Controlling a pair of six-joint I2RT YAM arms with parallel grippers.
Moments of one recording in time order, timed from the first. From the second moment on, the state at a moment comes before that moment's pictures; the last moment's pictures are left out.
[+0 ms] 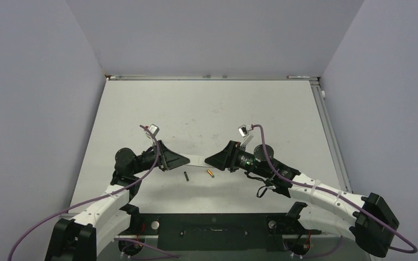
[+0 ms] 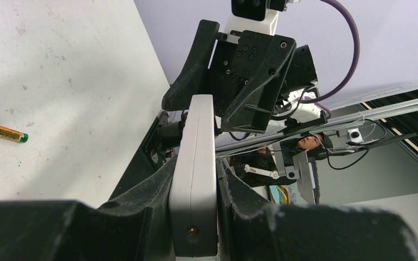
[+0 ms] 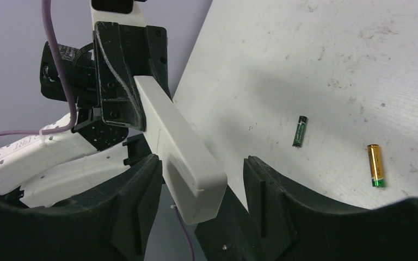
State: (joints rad) left arm -0.27 0.90 0.22 0.78 0.95 -1.36; right arm 0.86 1.00 0.50 0.31 -0.22 0.95
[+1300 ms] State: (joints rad) left arm -0.28 0.93 0.20 0.95 0.99 -1.46; right arm 0.86 0.93 0.41 0.49 -0.30 1.06
